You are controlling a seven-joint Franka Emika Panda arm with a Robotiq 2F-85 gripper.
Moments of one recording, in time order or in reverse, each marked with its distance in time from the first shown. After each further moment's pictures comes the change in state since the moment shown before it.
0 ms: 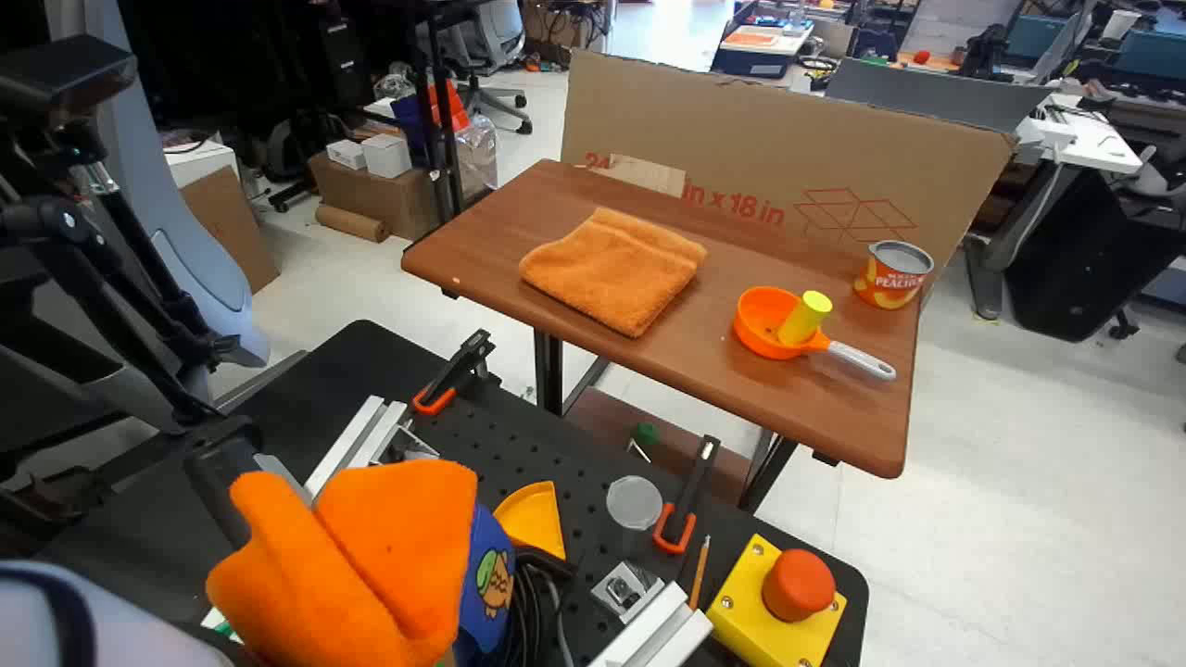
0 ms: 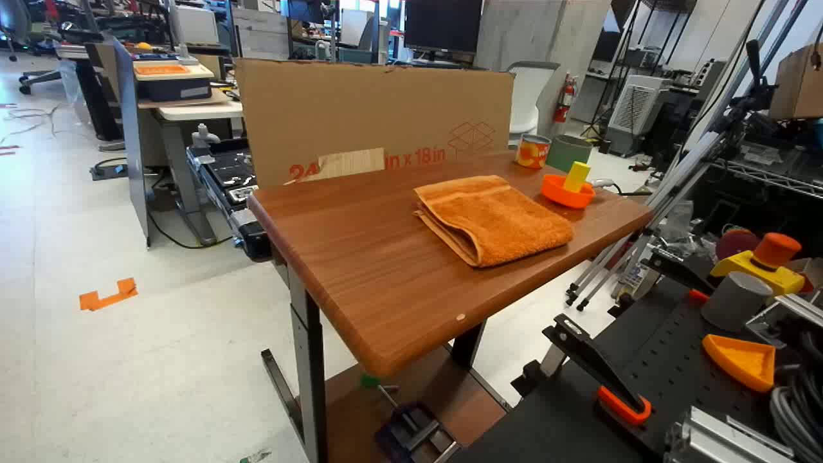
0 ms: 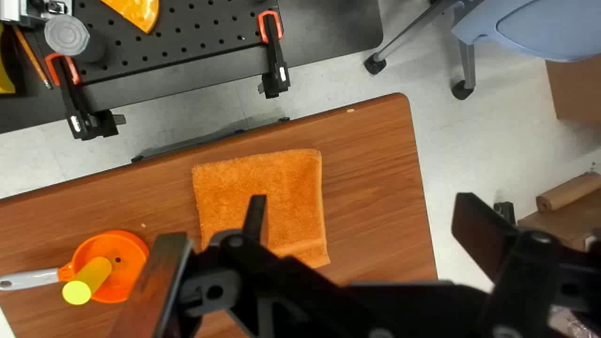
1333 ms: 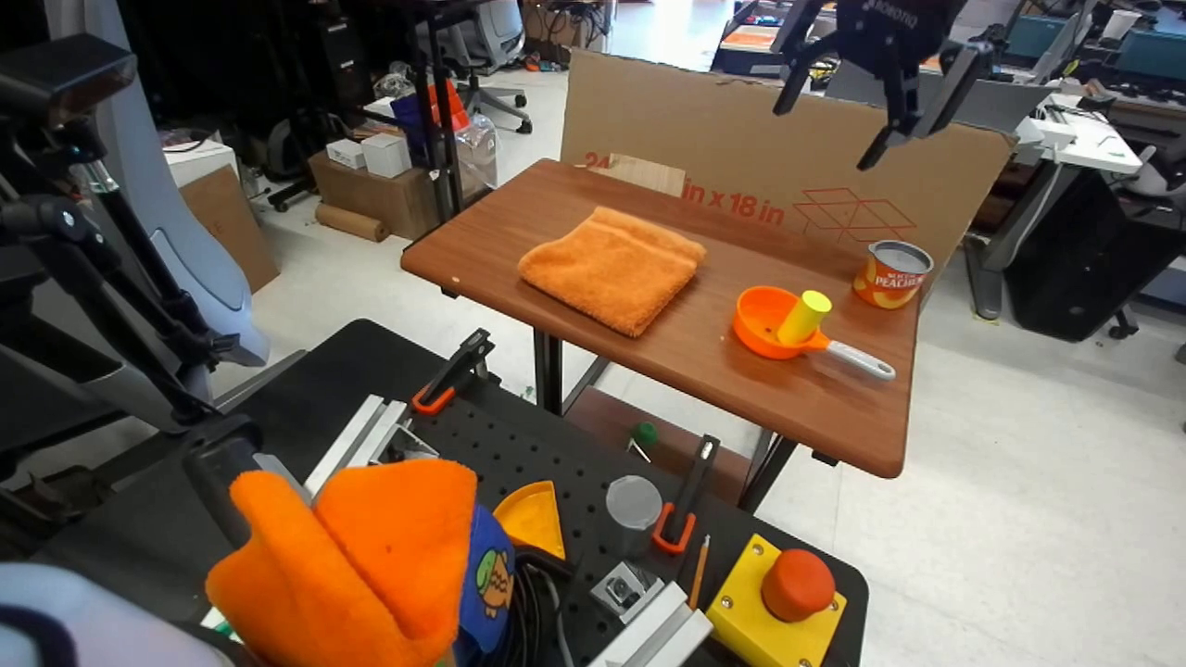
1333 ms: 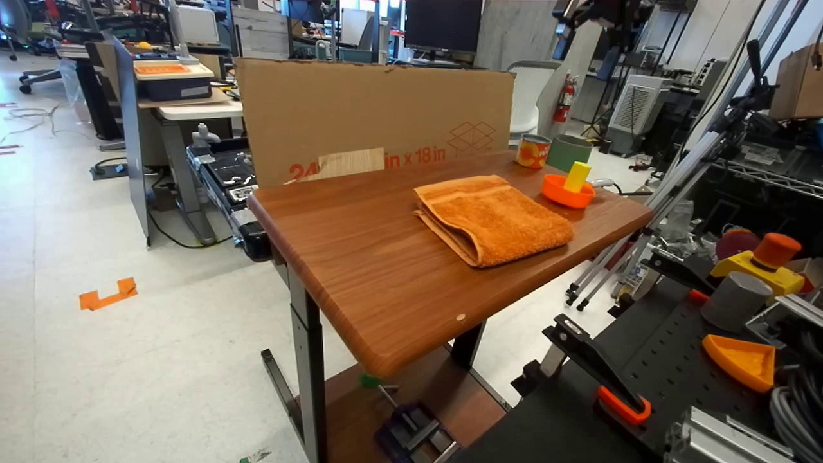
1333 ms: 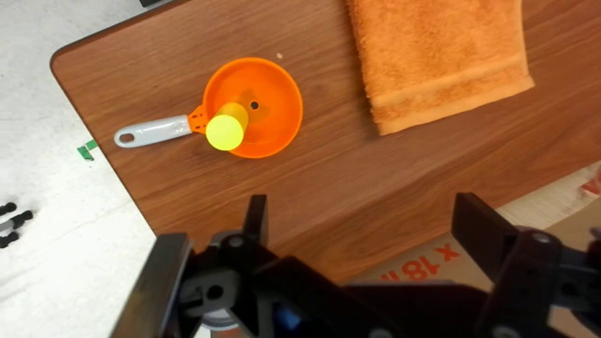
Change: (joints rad) arm -0.180 0.493 -0.124 0.242 -0.043 0.325 -0.186
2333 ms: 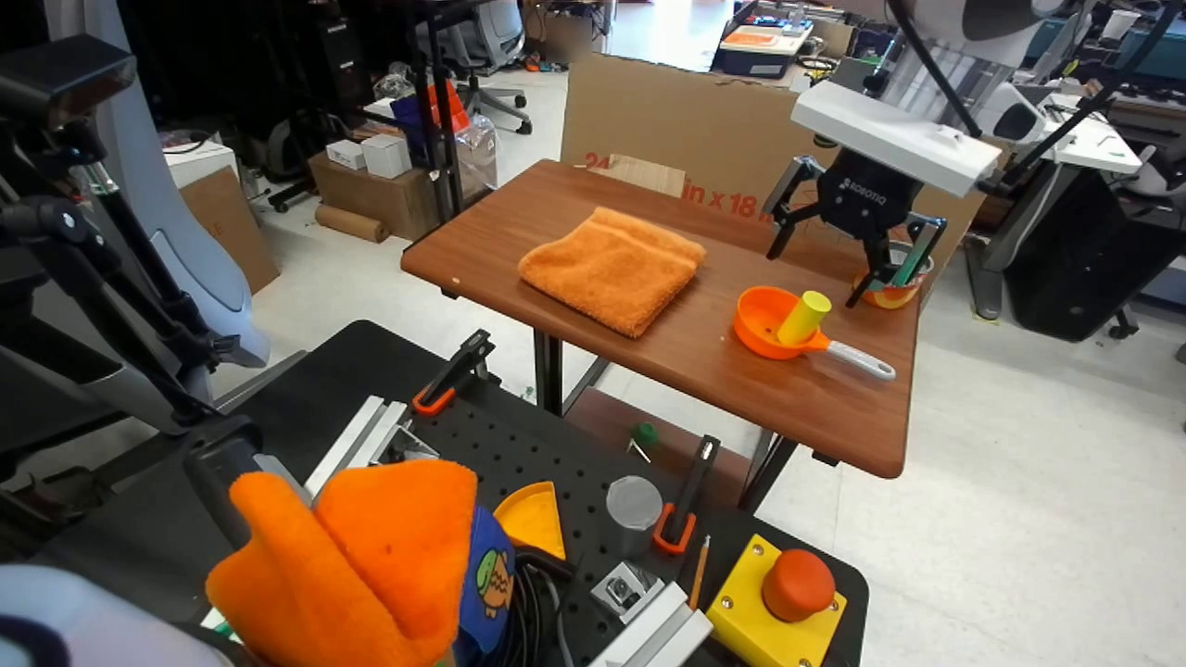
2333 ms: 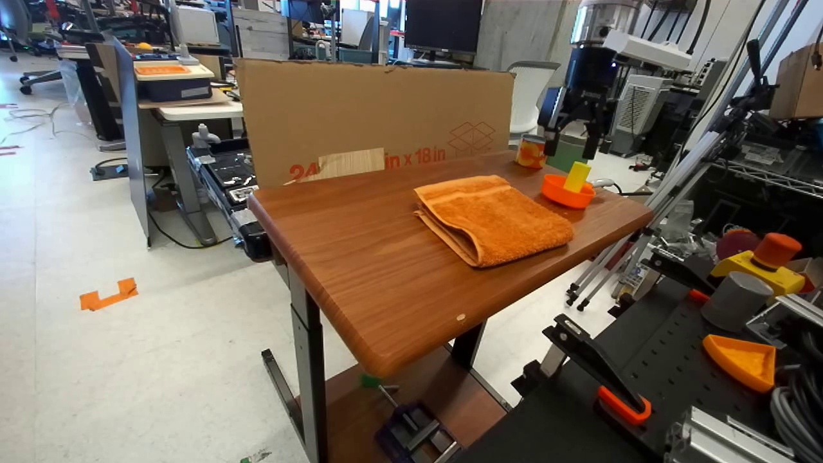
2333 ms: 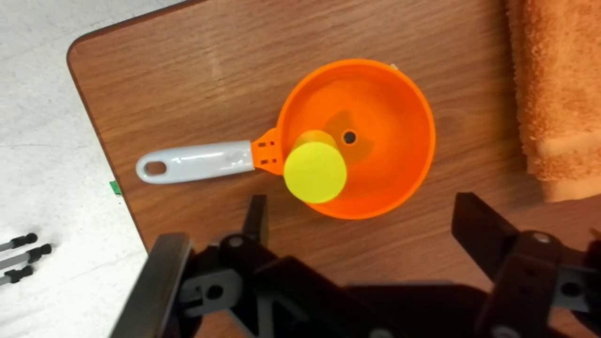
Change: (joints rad) arm -0.037 0.302 0.001 0.110 -0.089 0.037 -0.060
